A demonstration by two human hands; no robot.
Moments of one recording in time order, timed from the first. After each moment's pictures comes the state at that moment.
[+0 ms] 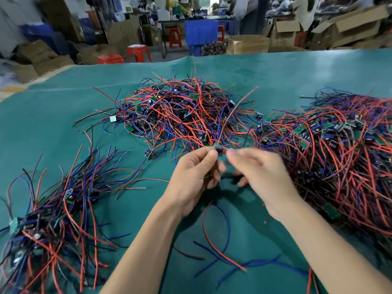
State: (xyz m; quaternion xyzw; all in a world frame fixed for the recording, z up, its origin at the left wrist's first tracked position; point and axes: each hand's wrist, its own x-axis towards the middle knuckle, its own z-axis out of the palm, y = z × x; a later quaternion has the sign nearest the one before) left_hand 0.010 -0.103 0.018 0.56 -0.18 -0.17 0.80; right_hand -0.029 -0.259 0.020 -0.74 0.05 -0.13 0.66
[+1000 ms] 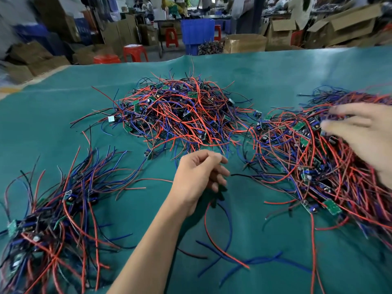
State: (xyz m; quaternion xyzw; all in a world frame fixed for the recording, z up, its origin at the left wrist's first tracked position) left_hand 0.006 -0.108 0.024 0.64 -0.10 -0.13 0.75; right_hand -0.057 -0.391 0.093 -0.83 0.22 -0.29 0.42
